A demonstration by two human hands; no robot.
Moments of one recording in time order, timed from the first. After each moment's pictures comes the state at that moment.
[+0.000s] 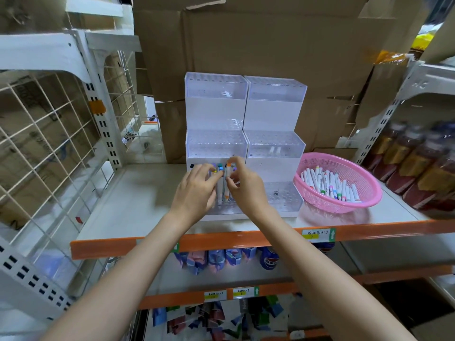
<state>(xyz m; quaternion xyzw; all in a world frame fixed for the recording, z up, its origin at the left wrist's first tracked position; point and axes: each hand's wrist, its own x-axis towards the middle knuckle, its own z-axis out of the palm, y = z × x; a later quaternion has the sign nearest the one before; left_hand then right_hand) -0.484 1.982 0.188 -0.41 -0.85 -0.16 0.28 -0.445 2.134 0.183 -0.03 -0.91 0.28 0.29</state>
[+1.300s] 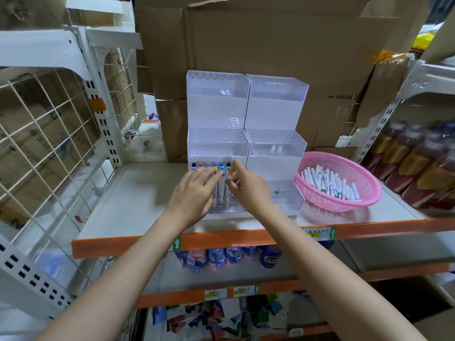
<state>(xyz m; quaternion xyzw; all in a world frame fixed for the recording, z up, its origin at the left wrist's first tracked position) -0.486 1.969 0.179 -0.44 -0.85 -0.08 0.28 -0.441 2.137 0.186 -0.03 -0.95 0.20 0.23</state>
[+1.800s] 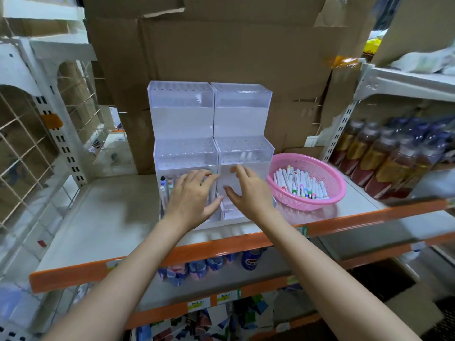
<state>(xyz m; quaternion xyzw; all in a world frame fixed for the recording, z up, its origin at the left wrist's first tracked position) -0.475 2.028 0.205 -0.45 -0.85 -0.15 0.23 -0.407 2.192 0.200 -0.08 -0.95 0.13 0.27</state>
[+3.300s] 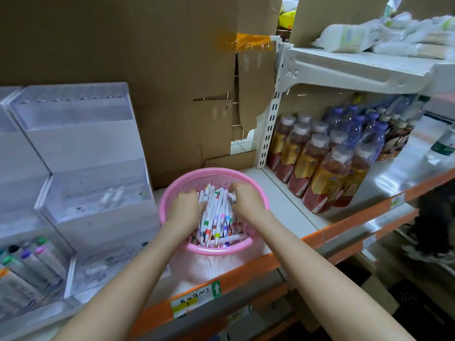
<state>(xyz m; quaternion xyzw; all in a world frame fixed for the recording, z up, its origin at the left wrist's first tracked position) -0.477 2.333 0.178 -0.32 -0.93 -0.20 -0.04 -0.399 2.467 0.176 -0.28 -0.94 0.18 0.07</state>
